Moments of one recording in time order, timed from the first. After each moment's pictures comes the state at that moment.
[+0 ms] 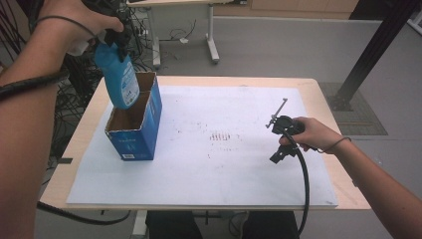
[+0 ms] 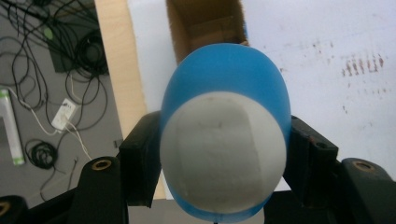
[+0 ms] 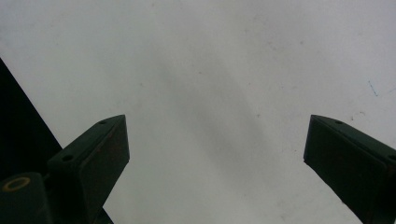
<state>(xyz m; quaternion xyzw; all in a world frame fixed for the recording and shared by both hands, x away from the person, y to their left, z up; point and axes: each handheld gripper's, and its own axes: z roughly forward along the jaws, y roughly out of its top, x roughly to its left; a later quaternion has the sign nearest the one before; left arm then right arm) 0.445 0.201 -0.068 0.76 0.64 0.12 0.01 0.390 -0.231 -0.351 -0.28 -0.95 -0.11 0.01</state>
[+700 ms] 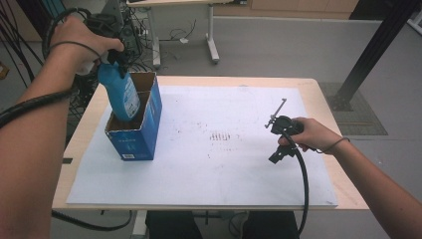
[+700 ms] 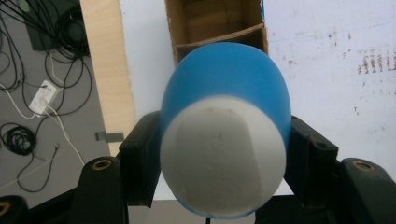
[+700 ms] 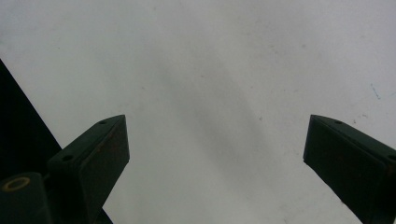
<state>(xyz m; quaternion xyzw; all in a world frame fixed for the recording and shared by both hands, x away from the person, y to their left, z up) 0.456 0.216 -0.122 0.75 0.66 0.08 0.00 0.390 -0.229 -0.352 -0.28 -0.95 -0.11 0.01</state>
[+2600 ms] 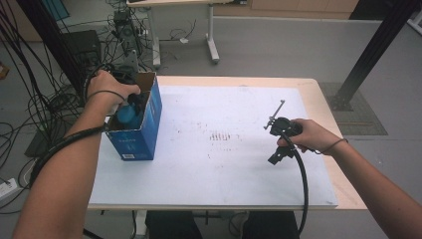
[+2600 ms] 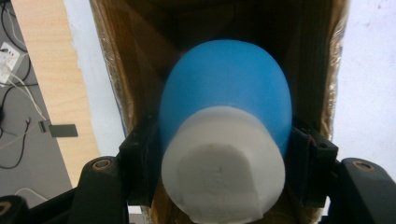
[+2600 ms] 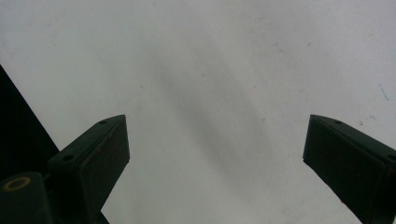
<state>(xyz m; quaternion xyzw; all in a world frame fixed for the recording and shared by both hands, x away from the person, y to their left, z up) 0.467 0.216 -0.249 0.73 0.68 0.03 -0.05 0.390 -0.228 -0.358 -0.28 -0.95 -0.10 0.01</state>
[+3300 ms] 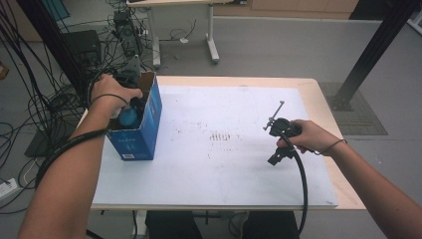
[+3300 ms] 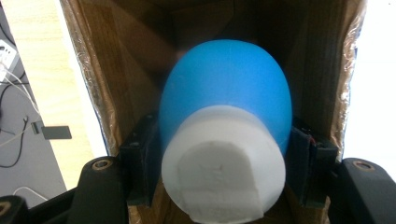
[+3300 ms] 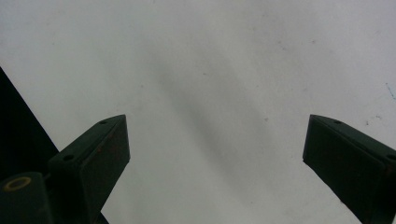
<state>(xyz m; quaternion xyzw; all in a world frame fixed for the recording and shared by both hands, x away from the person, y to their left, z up) 0.469 0.216 -0.259 0.73 0.68 0.03 -0.05 0.390 -0.227 -0.361 -0.28 -0.95 -0.10 0.01</state>
